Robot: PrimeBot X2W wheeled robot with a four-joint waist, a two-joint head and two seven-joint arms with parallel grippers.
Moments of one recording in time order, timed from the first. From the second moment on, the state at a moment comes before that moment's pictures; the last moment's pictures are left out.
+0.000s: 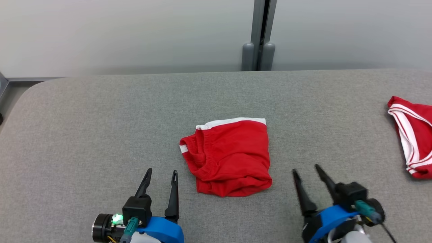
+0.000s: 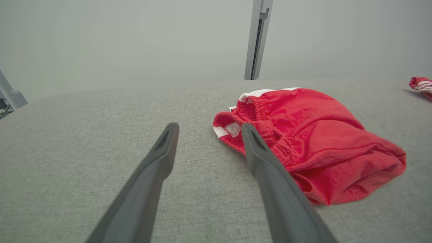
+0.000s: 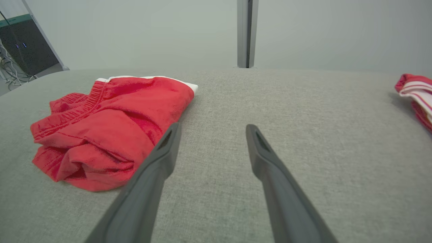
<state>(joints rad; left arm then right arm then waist) -0.11 0.05 -0.31 0.42 -0.16 0.06 -0.26 -0.19 -0.05 0.09 0.50 0.12 0.13 -0.26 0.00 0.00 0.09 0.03</state>
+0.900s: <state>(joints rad) -0.13 0.05 -0.33 0.42 -0.21 0.06 -0.26 -0.27 -0.05 0.27 0.62 0.06 0.13 -0.26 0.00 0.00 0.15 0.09</state>
